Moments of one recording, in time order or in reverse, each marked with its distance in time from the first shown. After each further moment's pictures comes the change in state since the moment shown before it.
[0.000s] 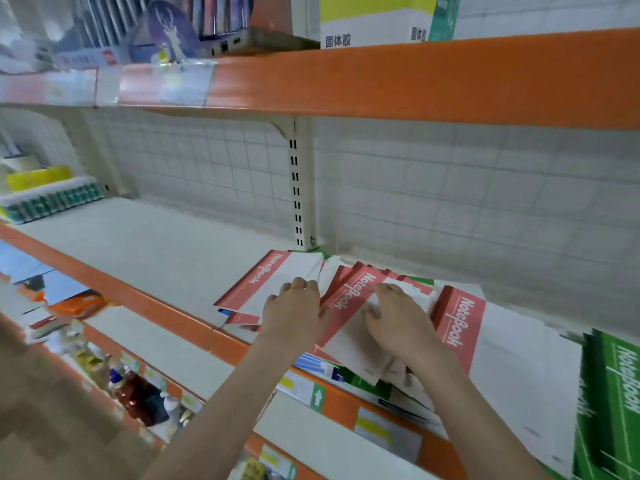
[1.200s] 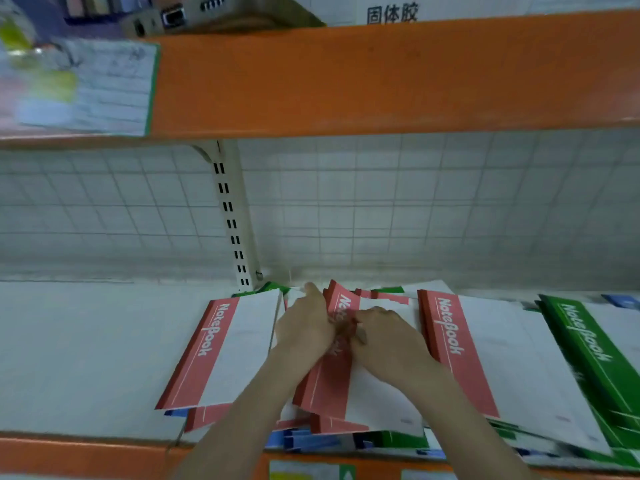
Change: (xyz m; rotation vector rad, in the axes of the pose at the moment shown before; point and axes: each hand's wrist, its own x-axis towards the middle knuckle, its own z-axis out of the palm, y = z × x) left_hand 0.098 0.013 0.032 -0.368 -0.099 0.154; right_hand 0.029 -0.025 0.017 -0.129 0.075 0.227
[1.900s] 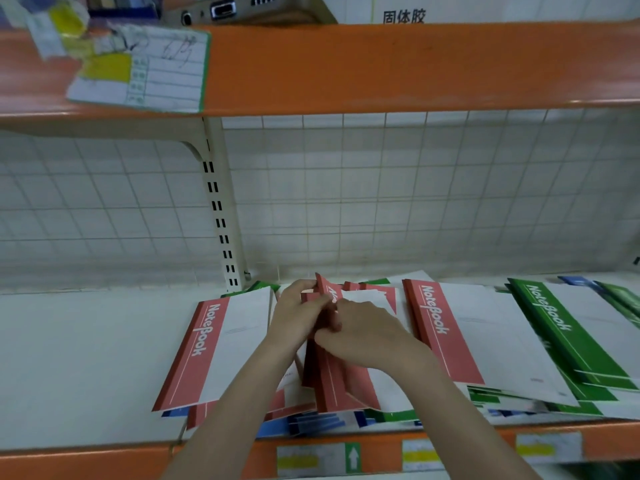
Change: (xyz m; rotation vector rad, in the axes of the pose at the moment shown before) left_hand -0.018 -0.012 -0.020 -0.929 -0.106 0.020; right_hand -0.018 -0.048 -0.016 0.104 -0.168 0.098
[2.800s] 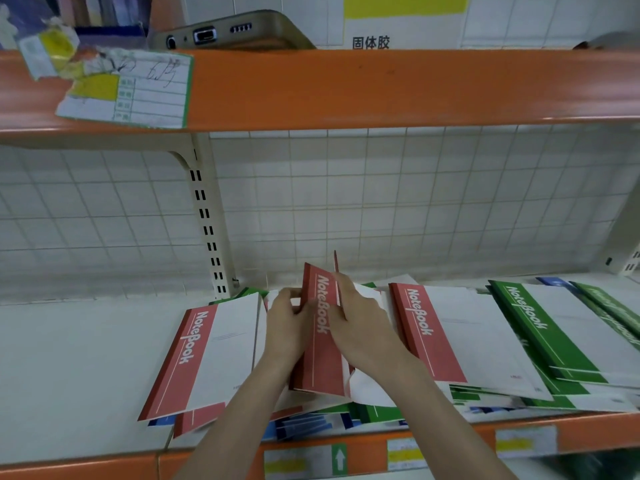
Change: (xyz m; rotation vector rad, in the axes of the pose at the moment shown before) left_hand 0.002 -0.013 0.012 0.100 0.120 0.102; right_hand -0.016 0.002 -0.006 0.291 0.322 -0.042
